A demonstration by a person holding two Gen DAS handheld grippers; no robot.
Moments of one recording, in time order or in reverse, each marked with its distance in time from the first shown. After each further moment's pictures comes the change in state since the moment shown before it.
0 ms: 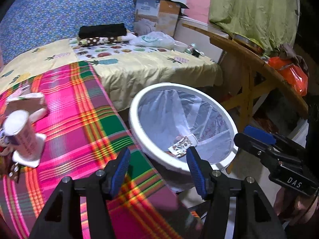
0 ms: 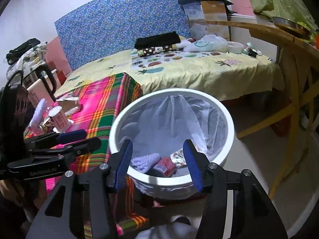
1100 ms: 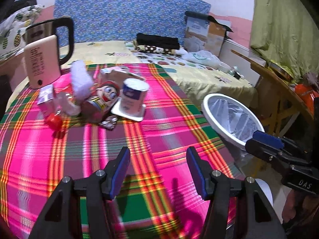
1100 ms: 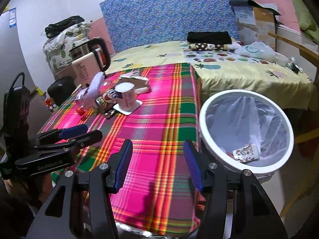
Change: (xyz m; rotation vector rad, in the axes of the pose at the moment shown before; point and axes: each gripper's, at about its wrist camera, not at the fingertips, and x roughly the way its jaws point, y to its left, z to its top) left arm -0.105 0.079 -0.073 -0.191 -0.113 0.258; right arm -0.009 0.109 -0.018 -0.171 0.059 0.229
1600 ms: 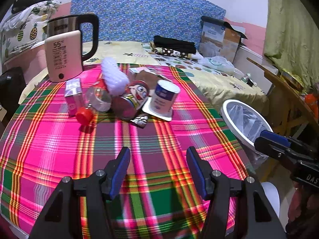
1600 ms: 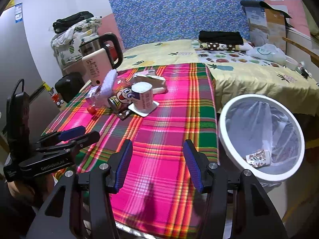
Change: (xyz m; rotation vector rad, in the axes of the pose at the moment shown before) left arm -0.014 0.040 -0.005 -0.066 -0.020 0.070; right arm 0.011 0.024 0.009 -0.027 0.019 0.052
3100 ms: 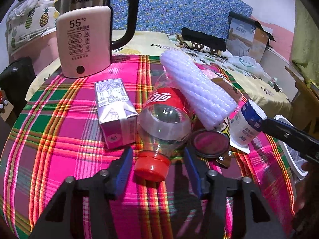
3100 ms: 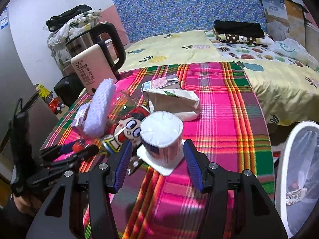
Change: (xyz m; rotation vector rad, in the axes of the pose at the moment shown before) left arm 0.075 0.098 0.050 -0.046 0.070 0.097; right arm 0.107 0.021 0.060 0.022 0.063 0.073
